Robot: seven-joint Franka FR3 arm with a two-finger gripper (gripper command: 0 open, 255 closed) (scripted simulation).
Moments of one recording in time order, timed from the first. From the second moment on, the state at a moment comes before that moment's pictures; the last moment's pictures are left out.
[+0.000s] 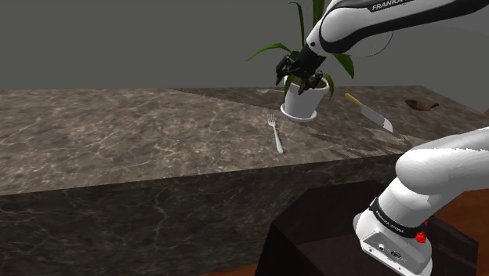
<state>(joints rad) -0.33 -0.60 0.31 -2.59 0.35 2.40 0.53</state>
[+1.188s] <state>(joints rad) -0.33 -0.56 0.32 -2.61 0.35 2.47 0.53</state>
